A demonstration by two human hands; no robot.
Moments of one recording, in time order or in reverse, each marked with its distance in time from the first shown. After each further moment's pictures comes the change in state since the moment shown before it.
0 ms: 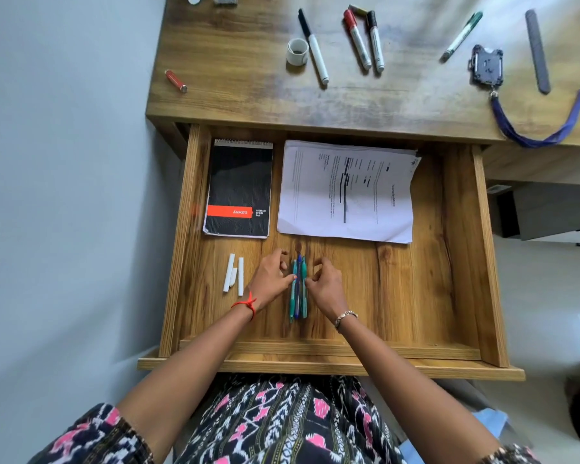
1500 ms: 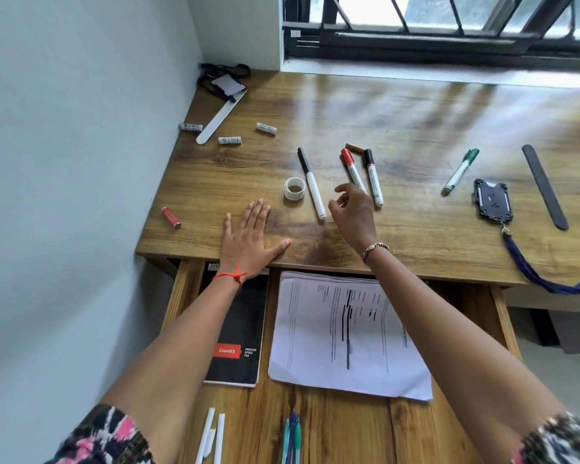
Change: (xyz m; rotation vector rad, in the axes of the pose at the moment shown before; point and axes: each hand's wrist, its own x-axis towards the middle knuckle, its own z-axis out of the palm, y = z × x) left_hand 0.234 0.092 -0.159 0.733 0.384 0.181; right_hand 0.249 -0.217 -0.174 -0.005 0.407 -0.507
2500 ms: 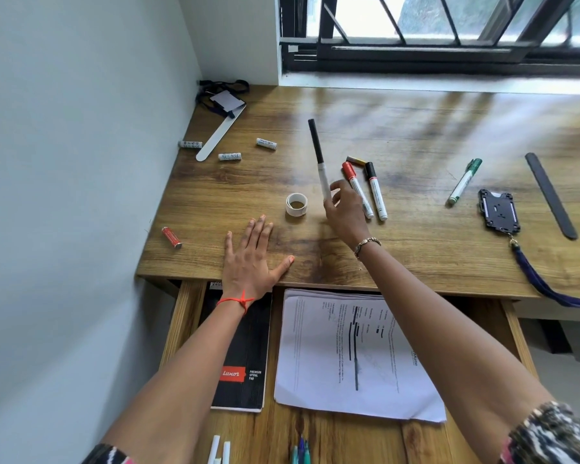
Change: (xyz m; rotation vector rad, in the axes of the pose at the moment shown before) left_hand -0.002 0.003 0.001 0.029 0.064 -0.012; right_hand 0.033 -0.013 0.016 0.015 -0.054 0.058
